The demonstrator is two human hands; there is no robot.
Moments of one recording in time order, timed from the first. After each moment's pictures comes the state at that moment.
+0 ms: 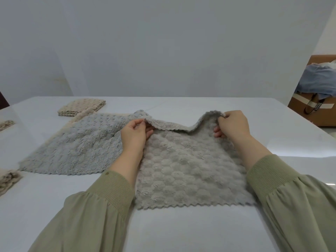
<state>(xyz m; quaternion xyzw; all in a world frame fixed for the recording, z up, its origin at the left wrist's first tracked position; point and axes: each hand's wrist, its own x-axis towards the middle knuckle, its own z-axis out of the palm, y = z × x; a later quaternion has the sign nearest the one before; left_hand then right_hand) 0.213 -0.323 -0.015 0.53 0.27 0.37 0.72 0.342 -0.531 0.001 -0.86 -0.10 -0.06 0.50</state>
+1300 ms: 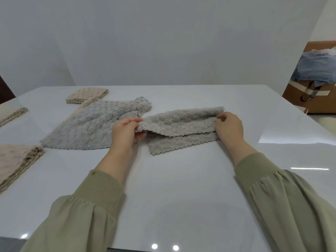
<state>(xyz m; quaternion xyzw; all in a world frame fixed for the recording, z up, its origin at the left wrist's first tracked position) 0.129 -0.346 -0.003 0.59 0.30 0.29 0.69 0.281 -0.567 -0.027 -0.89 -0.09 -0.11 0.43</state>
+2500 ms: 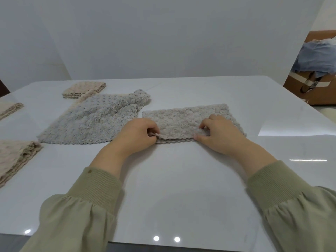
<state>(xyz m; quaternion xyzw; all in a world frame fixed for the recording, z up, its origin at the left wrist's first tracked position) 0.120 -0.346 -0.009 0.97 0.04 0.15 0.19 0.230 -0.571 -0.017 -0.92 -0.37 -0.05 0.15</state>
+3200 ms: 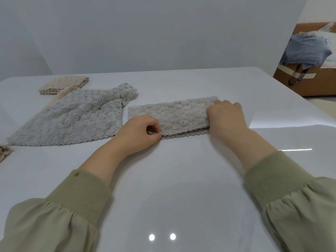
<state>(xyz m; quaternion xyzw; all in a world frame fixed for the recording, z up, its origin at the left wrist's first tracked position) 0.140 -0.367 -0.022 0.96 -0.02 0.14 0.25 0.237 -0.579 0.000 -0.95 -0.26 -0.14 -0.03</state>
